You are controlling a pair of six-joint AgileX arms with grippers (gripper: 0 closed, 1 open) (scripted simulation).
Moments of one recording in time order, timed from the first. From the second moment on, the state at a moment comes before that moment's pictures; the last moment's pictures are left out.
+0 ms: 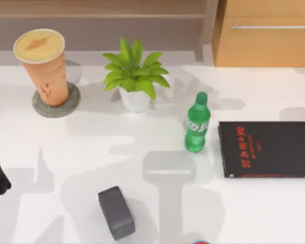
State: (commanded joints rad) left arm 0.00 0.00 0.00 0.00 0.00 0.00; right arm -0.31 1.68 1.46 0.57 -0.18 0.46
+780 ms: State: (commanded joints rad) left arm 0.00 0.00 0.00 0.00 0.00 0.00; right arm 0.32 1.31 0.78 0.65 0.37 1.69
